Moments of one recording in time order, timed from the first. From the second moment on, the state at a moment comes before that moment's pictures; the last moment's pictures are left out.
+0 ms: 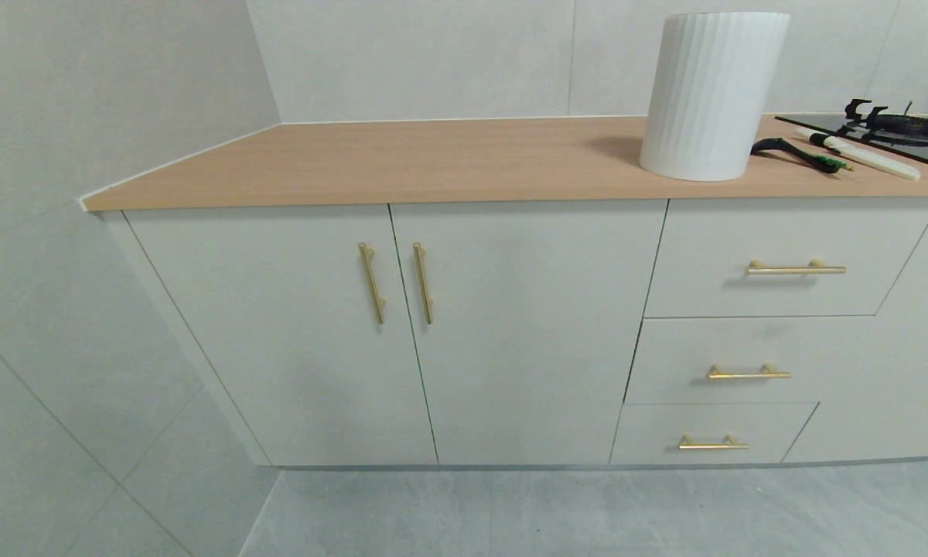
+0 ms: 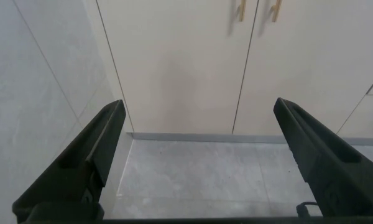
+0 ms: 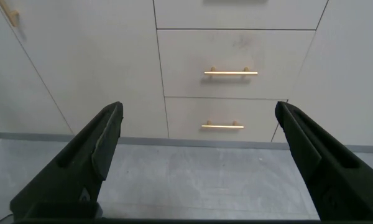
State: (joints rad) left arm 0.00 0.00 0.00 0.00 0.03 0.00; right arm 0.00 0.00 0.00 0.01 0.05 0.00
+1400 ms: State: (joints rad) left arm 0.00 0.00 0.00 0.00 0.03 0.00; right arm 0.00 0.00 0.00 0.01 0.05 0.00
